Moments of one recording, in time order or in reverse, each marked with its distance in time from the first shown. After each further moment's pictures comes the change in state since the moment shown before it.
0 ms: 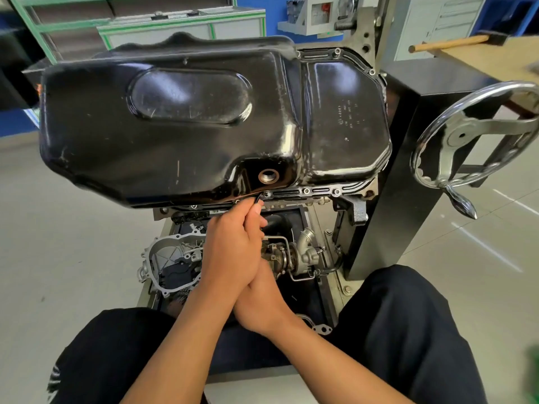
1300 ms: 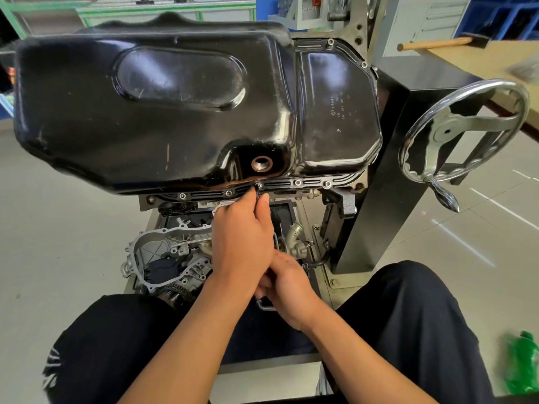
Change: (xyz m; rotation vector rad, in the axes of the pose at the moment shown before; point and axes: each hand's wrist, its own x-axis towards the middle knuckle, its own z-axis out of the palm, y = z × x) left_hand -0.004 0.025 0.016 0.099 0.072 0.027; right_hand -0.017 0.006 -0.046 0.480 0.038 0.370
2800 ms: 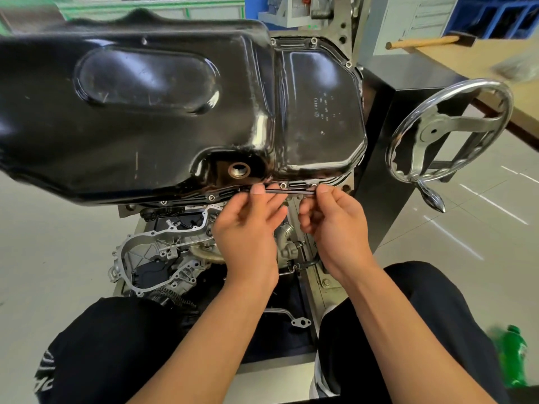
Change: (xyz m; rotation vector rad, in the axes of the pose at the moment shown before) left_hand -0.005 0.054 0.021 -1.243 0.157 -0.689; right_hand 0.001 -0.099 -0.038 -0.097 0.377 -0.396
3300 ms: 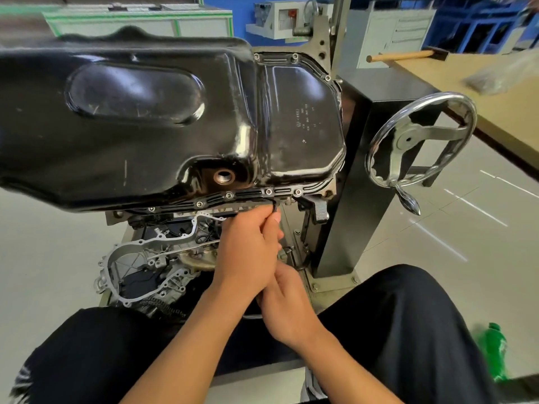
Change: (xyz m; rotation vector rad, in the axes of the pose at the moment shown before) left_hand 0.013 -0.006 -0.023 1.095 -0.391 0.399; right_hand -0.071 0.057 0.009 -0.440 -0.230 0.003
